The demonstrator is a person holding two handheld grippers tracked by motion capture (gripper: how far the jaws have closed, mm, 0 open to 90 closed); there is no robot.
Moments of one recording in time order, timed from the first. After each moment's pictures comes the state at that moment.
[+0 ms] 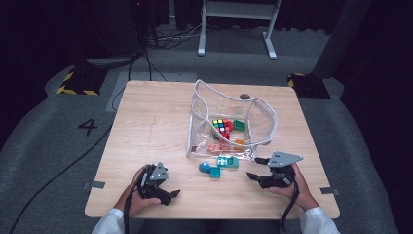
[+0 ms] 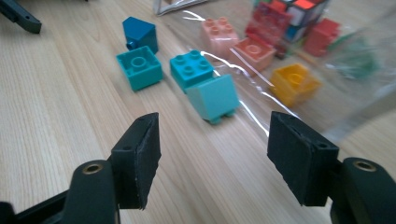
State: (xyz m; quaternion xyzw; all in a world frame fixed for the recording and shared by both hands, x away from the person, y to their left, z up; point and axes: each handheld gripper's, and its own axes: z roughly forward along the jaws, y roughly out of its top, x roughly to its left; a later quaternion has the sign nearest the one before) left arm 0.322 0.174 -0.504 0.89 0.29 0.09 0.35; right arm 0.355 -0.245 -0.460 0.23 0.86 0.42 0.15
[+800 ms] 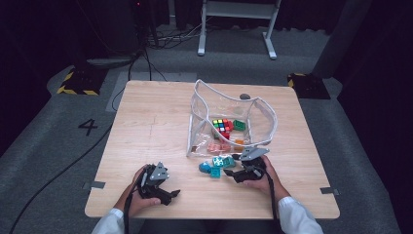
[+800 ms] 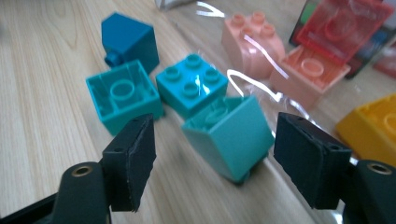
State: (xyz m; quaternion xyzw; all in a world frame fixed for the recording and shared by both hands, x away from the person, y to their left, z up) left arm 0.322 0.174 -0.504 0.89 0.29 0.09 0.35; right arm 0.395 -0.181 -0.499 0.21 0.88 0.41 0.13
